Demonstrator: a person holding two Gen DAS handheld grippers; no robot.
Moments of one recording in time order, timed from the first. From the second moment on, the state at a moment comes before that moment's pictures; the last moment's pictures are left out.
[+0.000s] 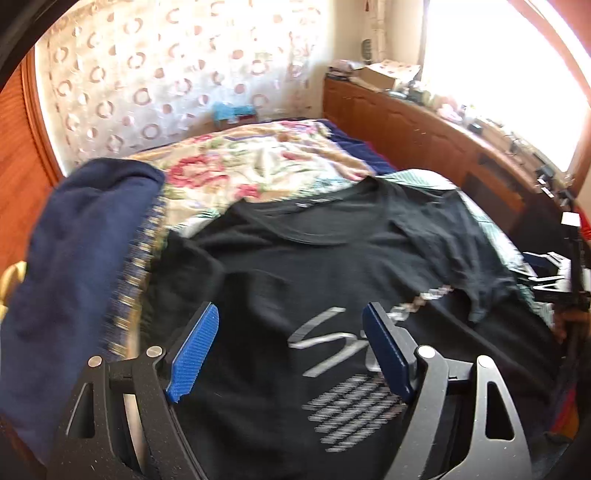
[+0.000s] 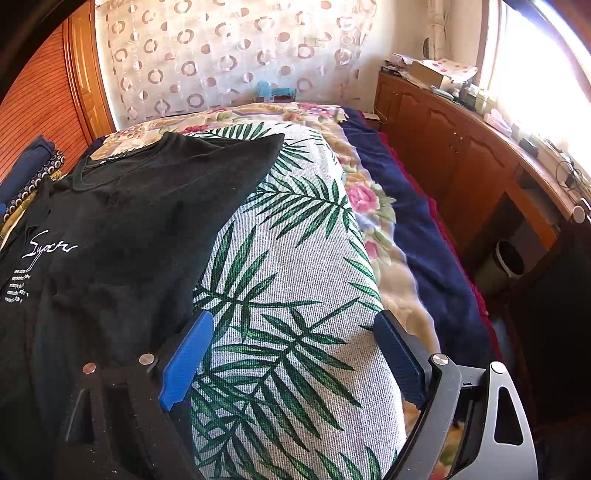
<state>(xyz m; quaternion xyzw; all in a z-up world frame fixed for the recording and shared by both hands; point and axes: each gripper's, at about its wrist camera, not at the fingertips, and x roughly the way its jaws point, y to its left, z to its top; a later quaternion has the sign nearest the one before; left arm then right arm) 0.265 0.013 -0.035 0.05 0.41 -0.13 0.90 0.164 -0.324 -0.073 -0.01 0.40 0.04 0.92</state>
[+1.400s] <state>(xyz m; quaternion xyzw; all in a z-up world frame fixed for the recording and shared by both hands) 0.337 0.046 -0.029 0.11 0.43 -0.01 0.90 0.211 -0.308 -0.076 0.00 0.38 0.10 0.92</state>
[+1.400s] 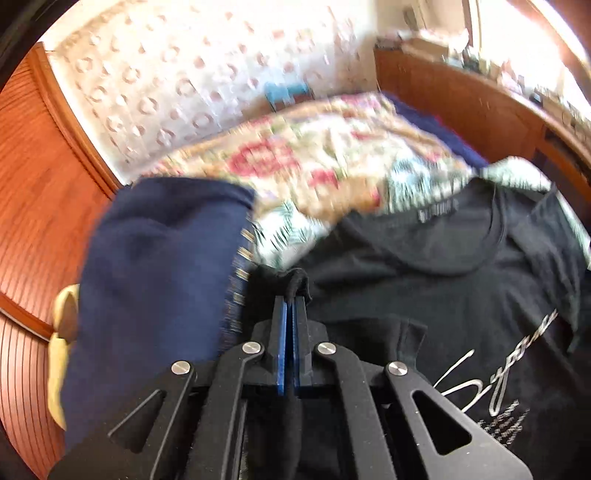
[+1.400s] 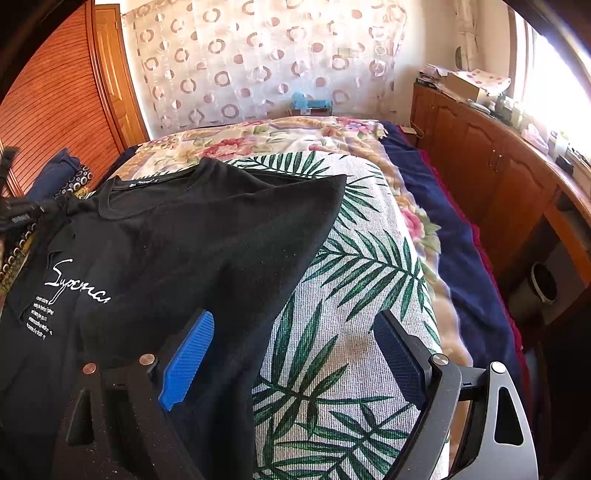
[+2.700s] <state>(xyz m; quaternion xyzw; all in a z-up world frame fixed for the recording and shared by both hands) 0.204 0.067 0.036 0.02 0.31 -0.07 0.95 0.232 -0.269 -0.003 -0.01 0.28 0.16 0.94</state>
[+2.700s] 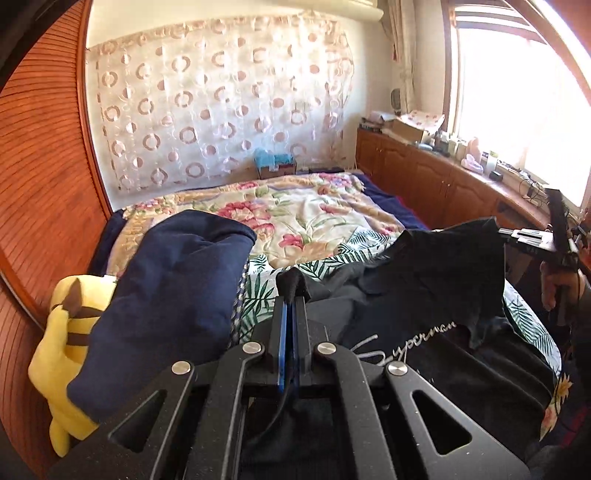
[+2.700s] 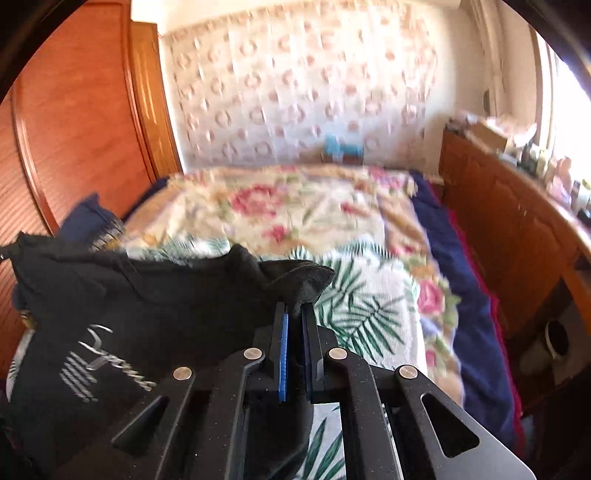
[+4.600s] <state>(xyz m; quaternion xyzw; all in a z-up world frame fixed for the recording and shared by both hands) -0.007 0.123 -0.039 -0.05 0.30 -0.04 0.95 -0.042 -0.313 0.021 -0.07 0.28 0.14 0.95</state>
